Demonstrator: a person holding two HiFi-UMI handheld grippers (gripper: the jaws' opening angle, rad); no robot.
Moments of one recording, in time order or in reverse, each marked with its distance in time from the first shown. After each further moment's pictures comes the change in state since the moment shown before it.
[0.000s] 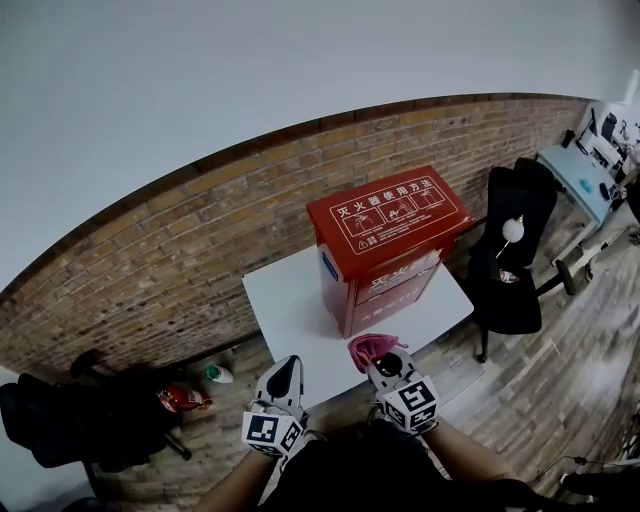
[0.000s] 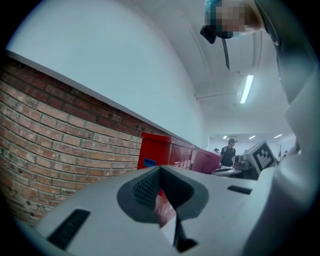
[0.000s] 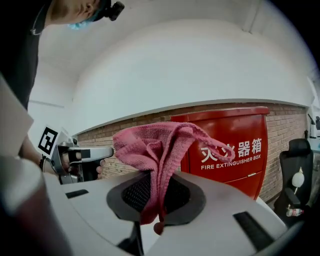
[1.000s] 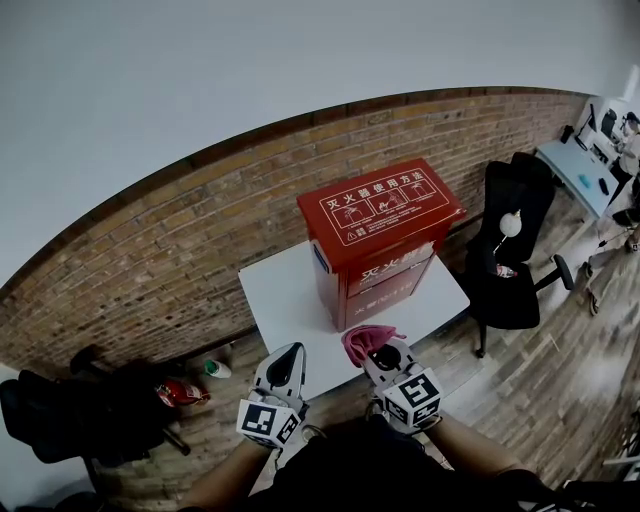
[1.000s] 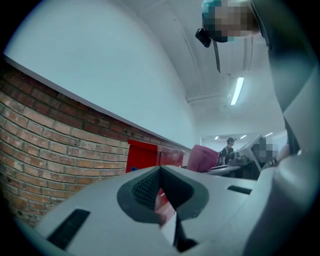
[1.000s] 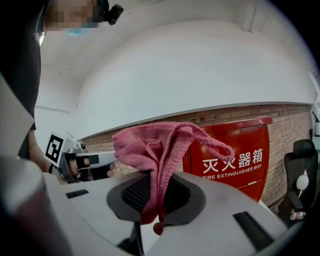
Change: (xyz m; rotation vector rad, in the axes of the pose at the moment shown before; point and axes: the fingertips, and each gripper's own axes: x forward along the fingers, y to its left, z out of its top) left arm 0.014 -0.037 0.023 0.052 -0.026 -0.093; right arm -0.021 0.006 0.033 0.005 -0.027 0.058
